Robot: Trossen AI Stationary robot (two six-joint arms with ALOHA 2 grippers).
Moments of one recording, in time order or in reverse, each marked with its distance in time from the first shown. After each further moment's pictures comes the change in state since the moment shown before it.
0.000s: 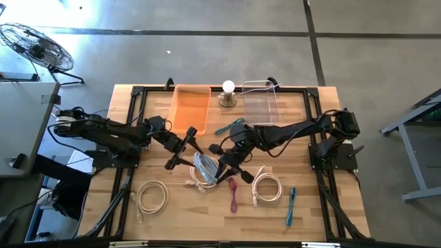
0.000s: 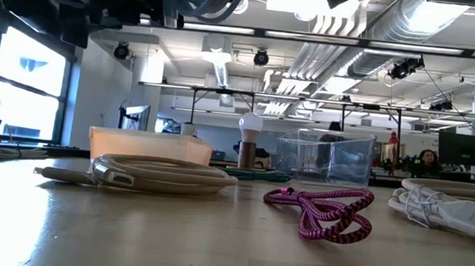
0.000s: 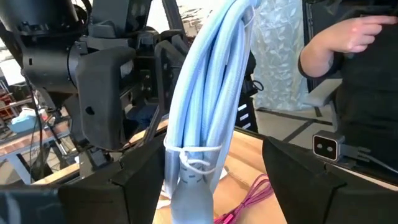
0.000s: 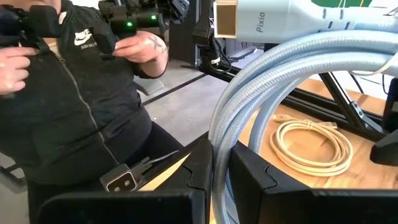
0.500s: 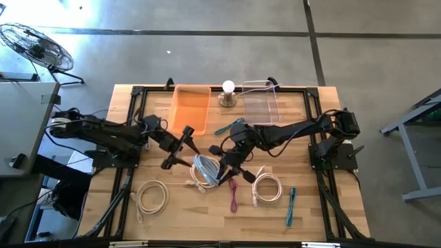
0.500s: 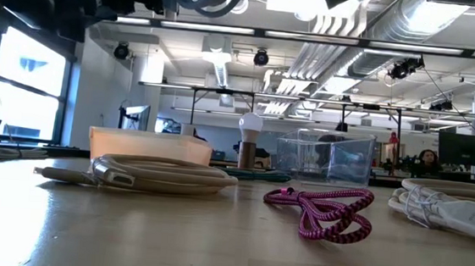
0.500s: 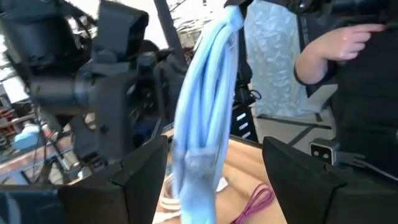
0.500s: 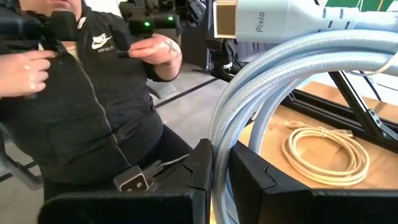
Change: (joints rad) left arm 0.007 -0.064 -0.012 0.000 0.033 0.005; right arm 0.000 0.000 0.000 0.011 -0.060 0.004
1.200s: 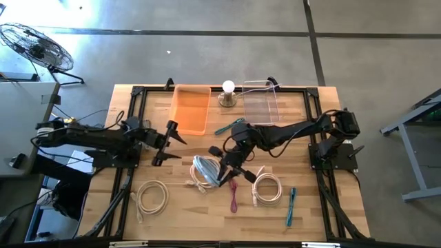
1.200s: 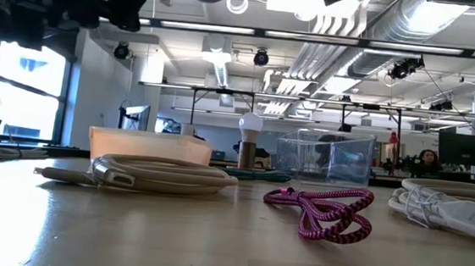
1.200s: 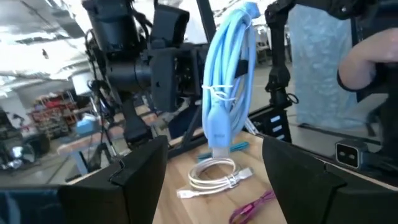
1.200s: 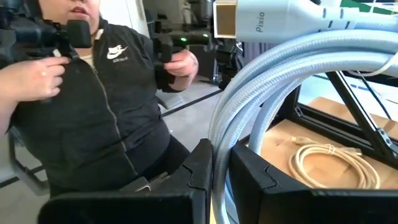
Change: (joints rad) left arm 0.078 -0.296 -0.231 0.005 -0.130 -0.063; right arm 0.003 -0.001 0.000 0.061 -0.038 0.026
